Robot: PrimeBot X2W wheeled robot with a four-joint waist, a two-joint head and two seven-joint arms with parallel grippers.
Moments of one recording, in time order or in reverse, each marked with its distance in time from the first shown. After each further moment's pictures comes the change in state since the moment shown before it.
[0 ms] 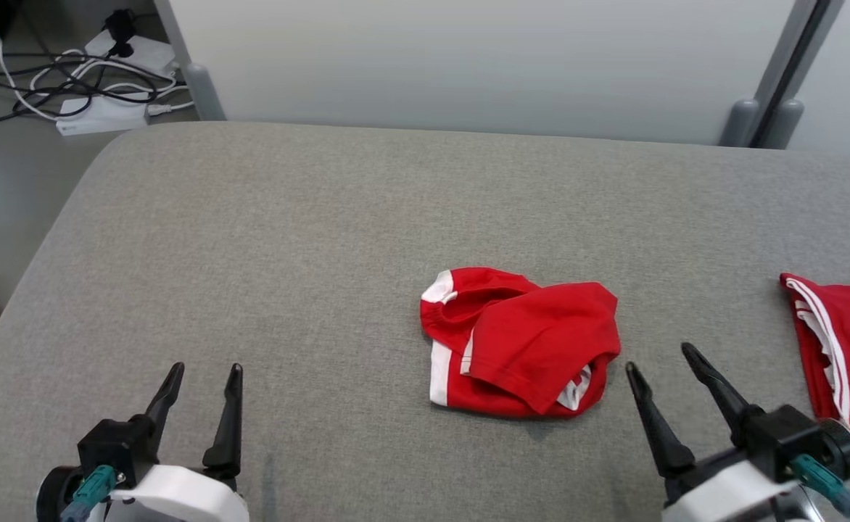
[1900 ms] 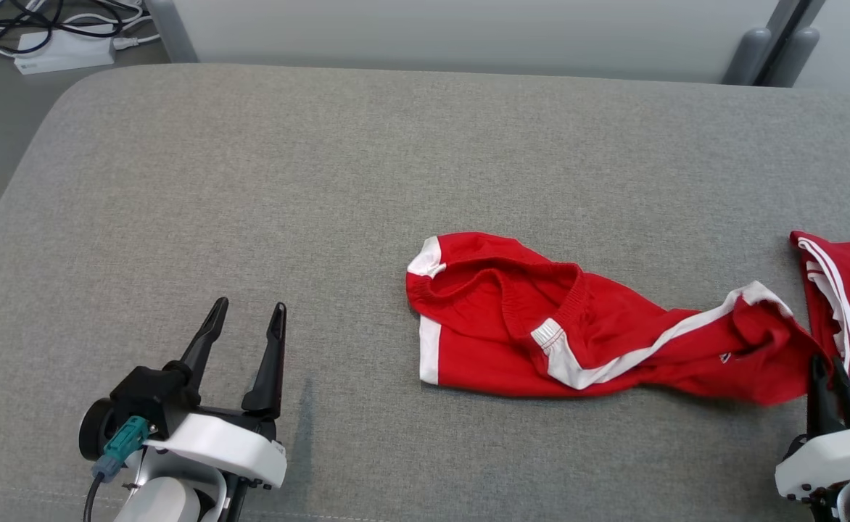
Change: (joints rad) left arm -0.156 -0.104 -0.021 0.057 0.048 -0.079 -0.051; right arm -0.168 0.070 -0.386 0.344 0.066 0.000 0.046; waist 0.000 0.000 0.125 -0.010
